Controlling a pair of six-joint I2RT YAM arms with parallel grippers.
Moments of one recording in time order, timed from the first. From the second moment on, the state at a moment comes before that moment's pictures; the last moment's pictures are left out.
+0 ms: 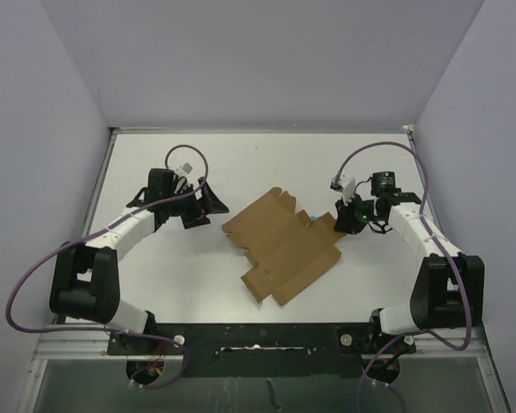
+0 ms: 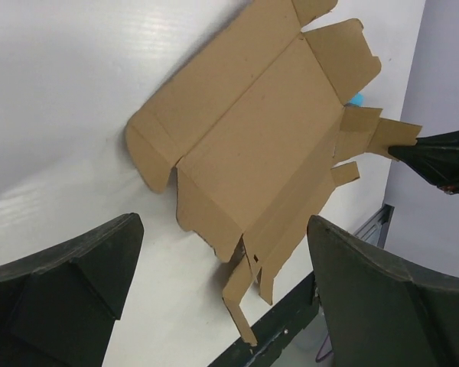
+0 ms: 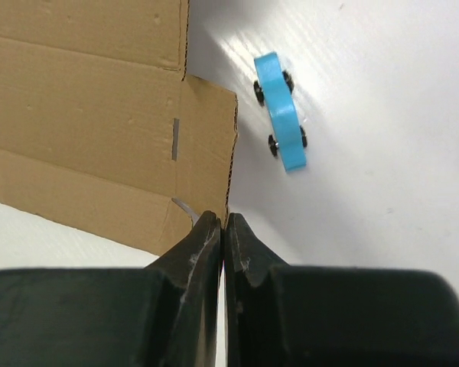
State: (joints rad) left arm -0.20 1.47 0.85 -0.18 0.56 -0.70; right arm 0.03 1.43 0.95 -0.67 -0.60 -0.64
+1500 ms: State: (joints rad) left arm -0.09 1.47 0.78 0.31 1.14 -0.48; right arm 0.04 1.16 1.15 -0.77 -0.91 -1.00
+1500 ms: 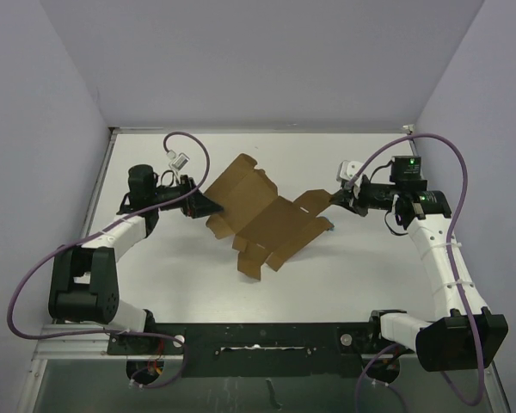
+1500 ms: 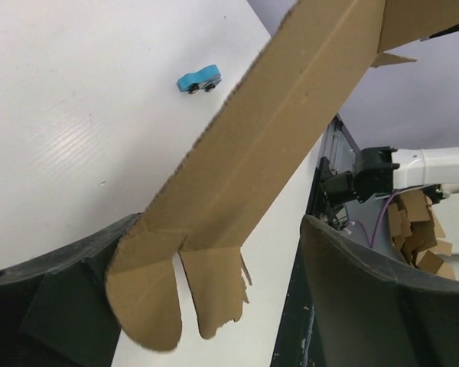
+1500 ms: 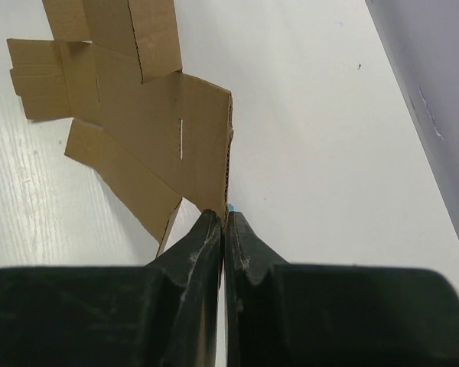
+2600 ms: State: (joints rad) left arm -0.19 1.13 0.71 0.04 0.98 -0.16; right arm 0.03 1.17 0.98 -0.86 -1.02 -0.96
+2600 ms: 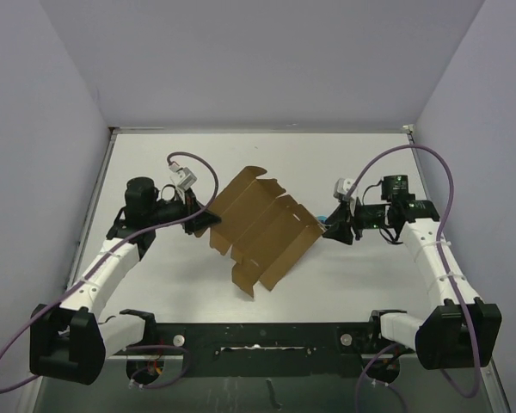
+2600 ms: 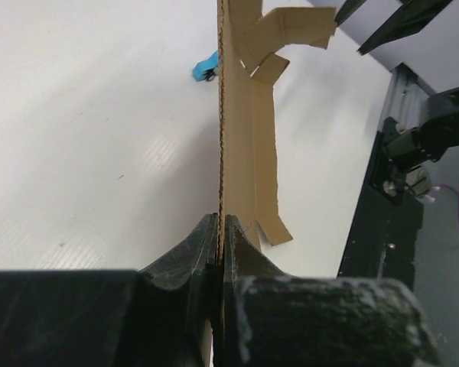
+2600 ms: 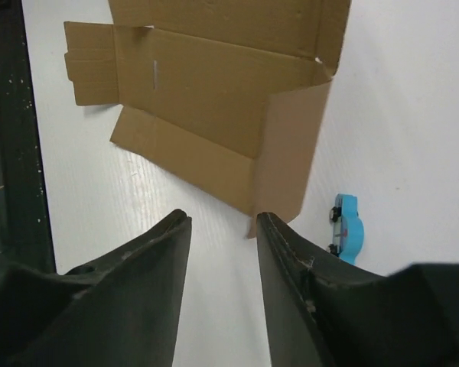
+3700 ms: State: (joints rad) left arm -0.20 1.09 0.71 -0.07 0.97 -0.11; right arm 0.08 1.36 1.10 -0.74 -0.89 -0.71
